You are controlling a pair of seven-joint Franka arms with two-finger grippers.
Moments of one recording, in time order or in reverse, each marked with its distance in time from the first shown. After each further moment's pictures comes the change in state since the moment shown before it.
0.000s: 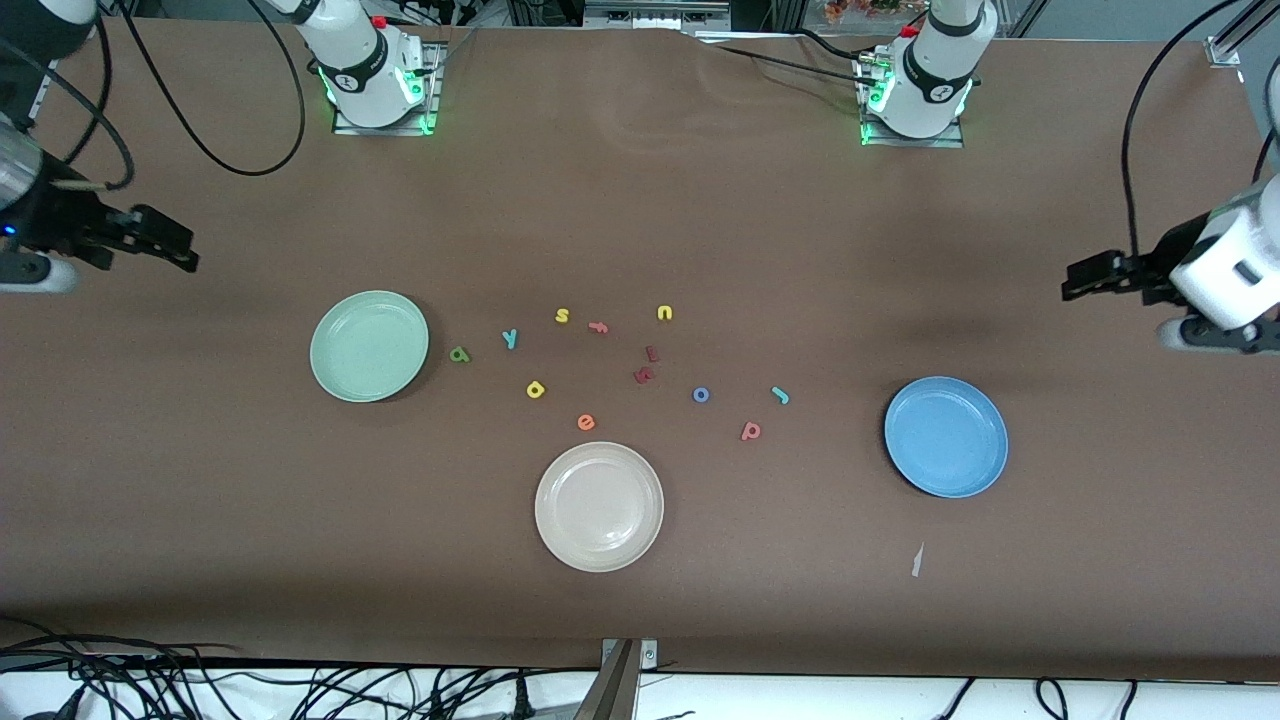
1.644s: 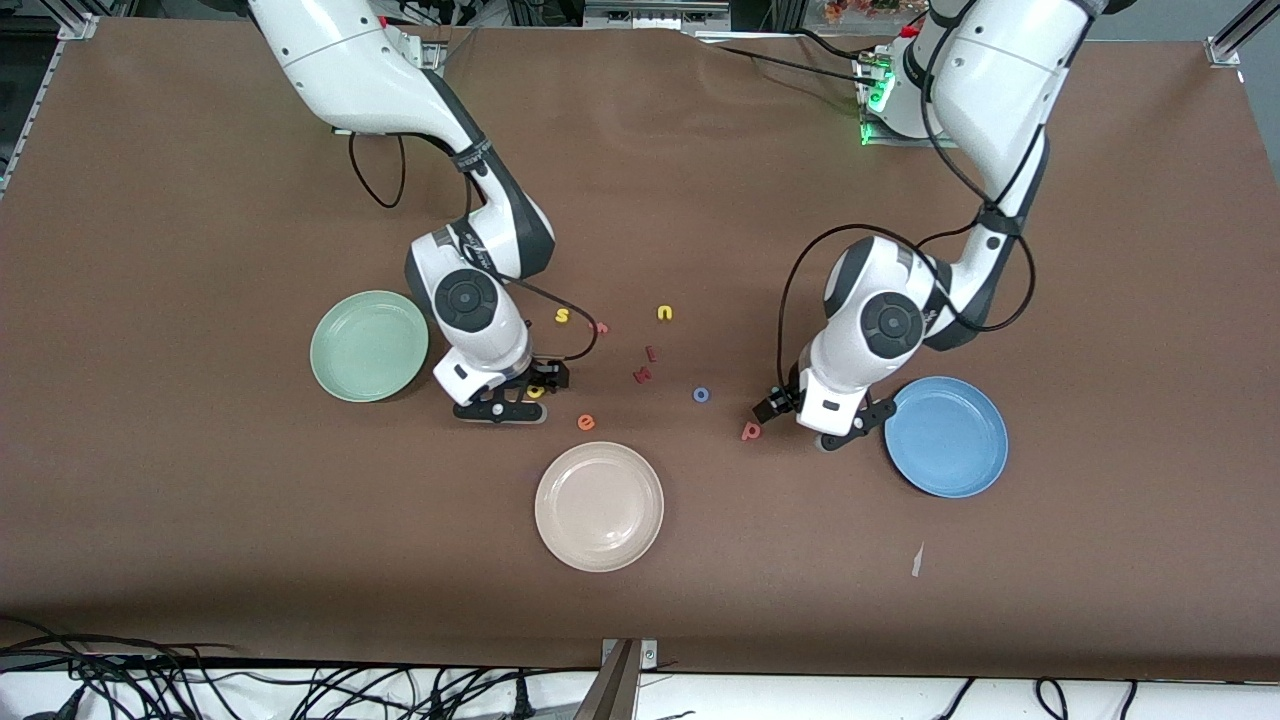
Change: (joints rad) left arm -0.426 0.423 -0.016 -0.196 -0.085 0.857 -0.923; right arm 0.479 0.642 0.014 -0.014 0.011 0.714 0.479
